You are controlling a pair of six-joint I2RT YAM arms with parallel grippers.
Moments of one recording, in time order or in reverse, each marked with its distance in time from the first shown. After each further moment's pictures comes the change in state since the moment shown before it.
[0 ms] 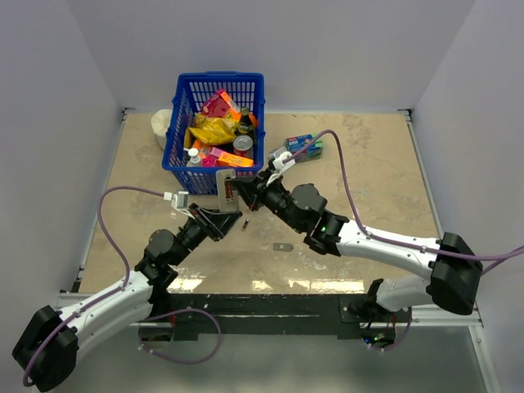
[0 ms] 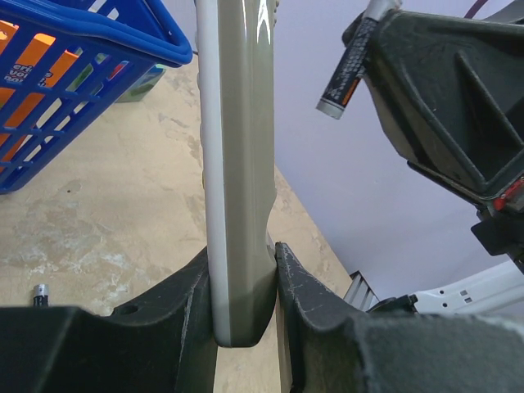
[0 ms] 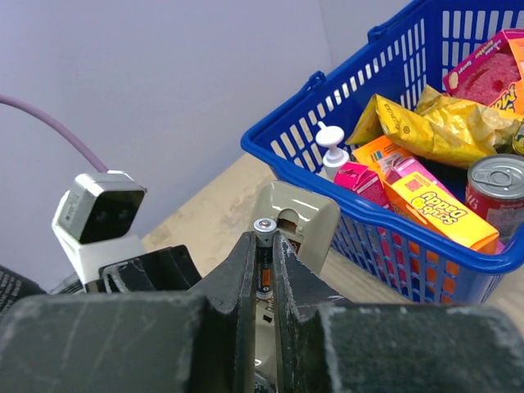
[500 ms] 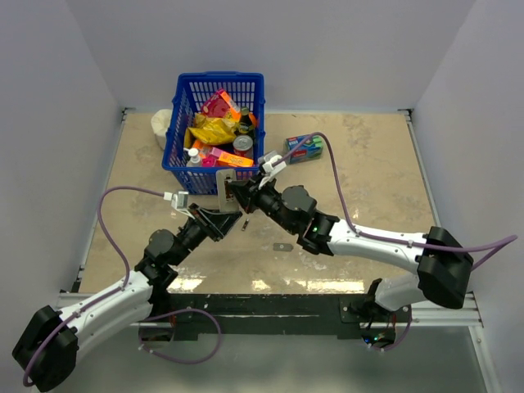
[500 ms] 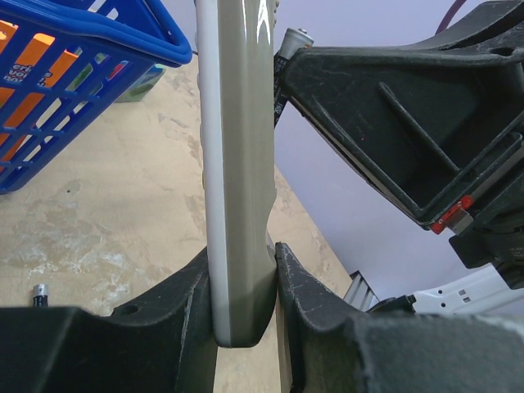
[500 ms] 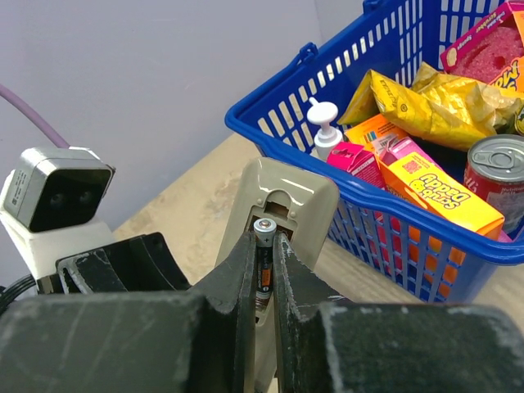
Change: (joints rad) left arm 0.000 -0.002 0.000 -0.001 0.000 0.000; right arm 0.012 0.077 0.002 0.024 0.024 -0.024
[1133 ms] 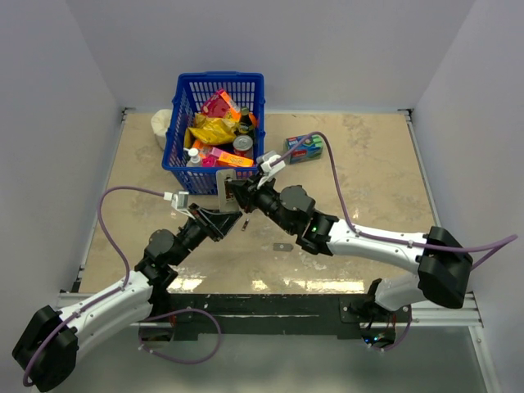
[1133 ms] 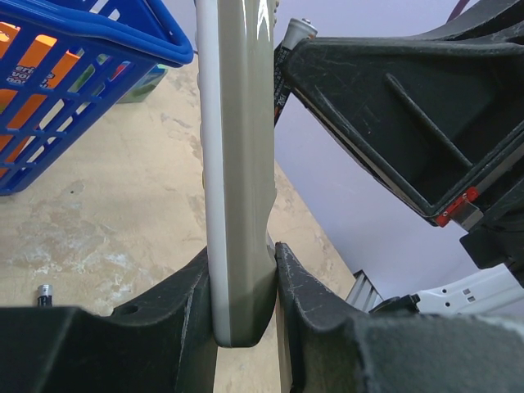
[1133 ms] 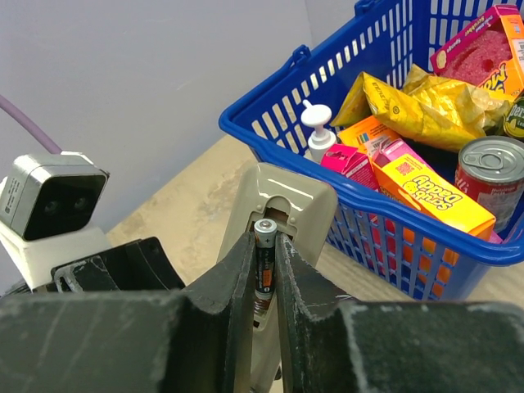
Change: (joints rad) left arm 0.000 0.000 0.000 -0.002 -0.001 0.010; right arm 0.010 0.003 0.016 -0.016 0.040 -0.014
